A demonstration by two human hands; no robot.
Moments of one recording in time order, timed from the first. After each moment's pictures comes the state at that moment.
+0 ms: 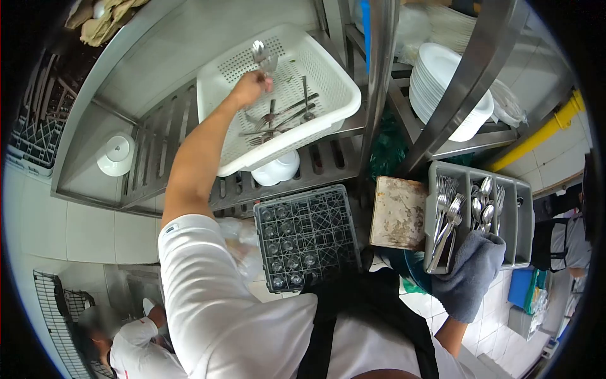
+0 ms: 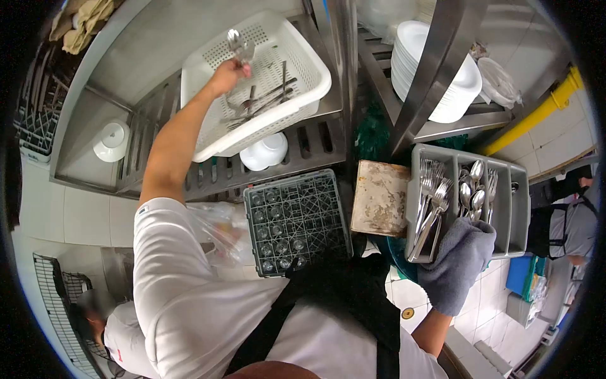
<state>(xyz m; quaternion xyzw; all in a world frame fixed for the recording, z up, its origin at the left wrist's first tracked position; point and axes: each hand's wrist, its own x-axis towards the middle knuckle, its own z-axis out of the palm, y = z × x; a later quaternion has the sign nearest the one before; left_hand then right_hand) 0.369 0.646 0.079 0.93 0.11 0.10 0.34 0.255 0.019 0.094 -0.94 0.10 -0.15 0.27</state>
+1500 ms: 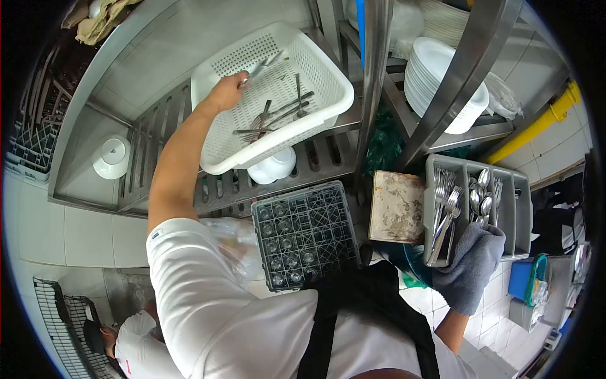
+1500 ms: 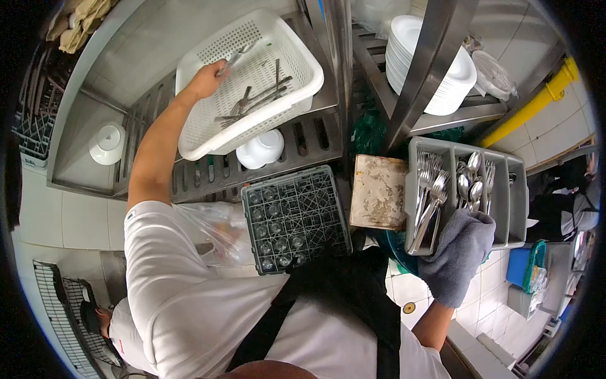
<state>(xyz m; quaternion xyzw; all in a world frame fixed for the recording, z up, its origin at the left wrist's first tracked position) 0.327 0.635 0.117 0.98 0.12 0.07 0.13 0.246 0.027 0.103 -0.94 0.10 -0.15 0.27</state>
